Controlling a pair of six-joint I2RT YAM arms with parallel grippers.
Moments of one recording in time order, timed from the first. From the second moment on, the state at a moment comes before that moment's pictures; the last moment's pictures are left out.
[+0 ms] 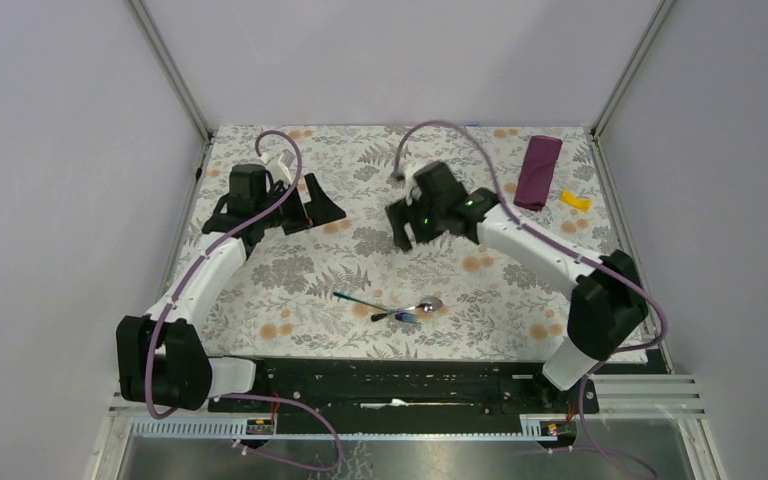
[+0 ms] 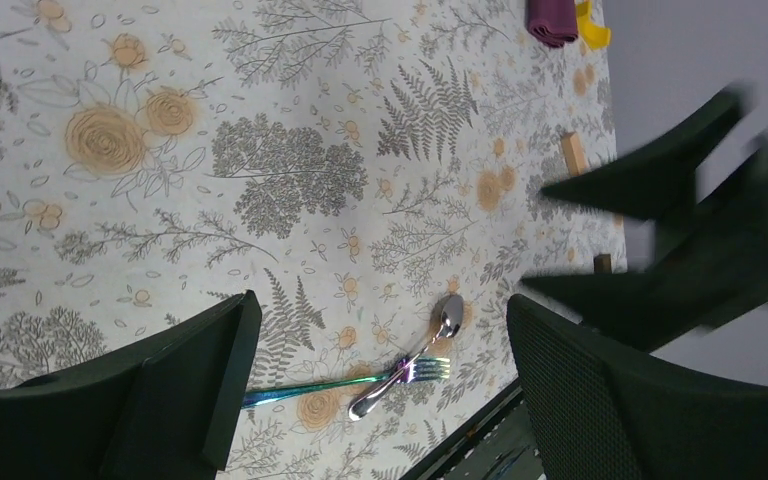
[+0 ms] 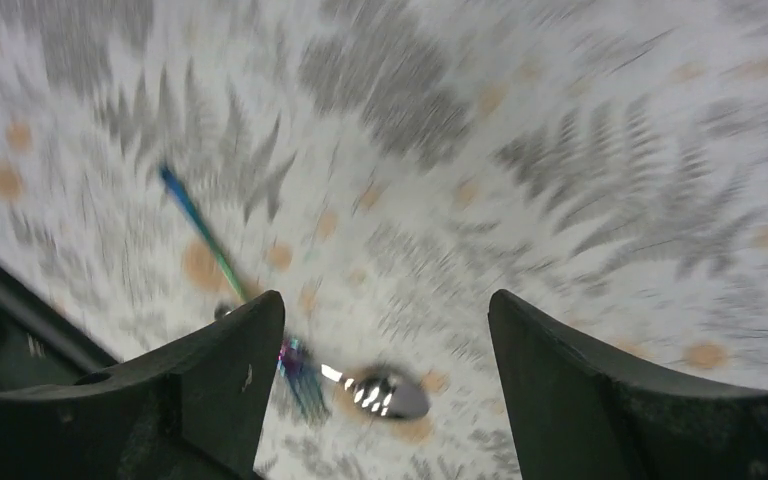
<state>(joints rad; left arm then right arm) -0.13 1.29 0.97 -0.30 0.60 -0.47 0.65 1.61 1.38 -0.55 -0.05 0.16</state>
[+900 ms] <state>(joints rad) -0.13 0.89 0.52 -0.32 0.58 -0.75 0.96 1.55 0.97 -0.58 -0.01 -0.45</state>
